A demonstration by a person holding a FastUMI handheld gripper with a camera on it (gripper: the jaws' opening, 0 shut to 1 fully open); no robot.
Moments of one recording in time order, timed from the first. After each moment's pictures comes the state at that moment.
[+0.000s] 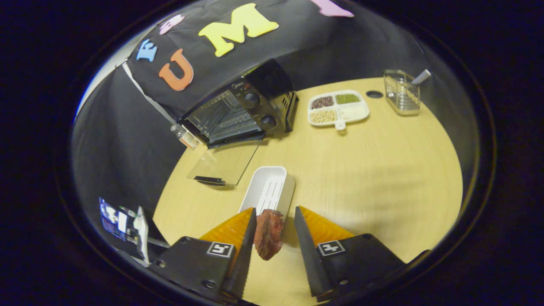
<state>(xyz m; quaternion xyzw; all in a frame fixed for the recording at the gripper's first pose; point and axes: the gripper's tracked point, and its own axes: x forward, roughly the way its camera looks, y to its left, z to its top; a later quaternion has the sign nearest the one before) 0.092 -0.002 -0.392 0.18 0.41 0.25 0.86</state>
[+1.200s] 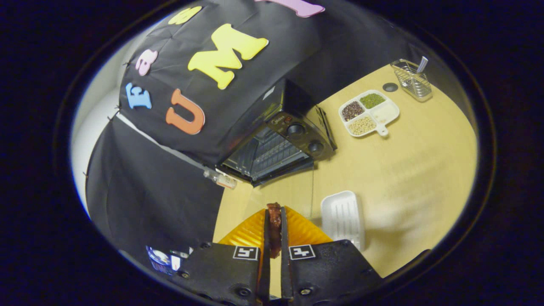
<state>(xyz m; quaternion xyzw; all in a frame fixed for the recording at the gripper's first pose) 0.115 0.102 -0.278 0.36 0.33 0.25 0.83</state>
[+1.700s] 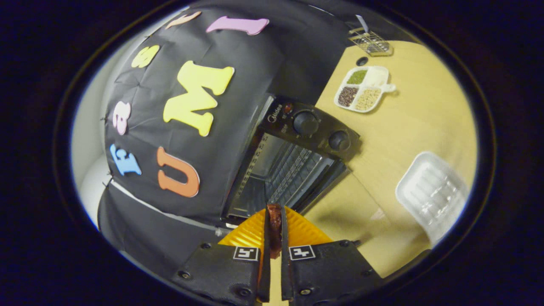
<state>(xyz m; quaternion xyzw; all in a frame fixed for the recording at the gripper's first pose) 0.203 0.203 -0.299 0.56 0.20 0.12 0.80</state>
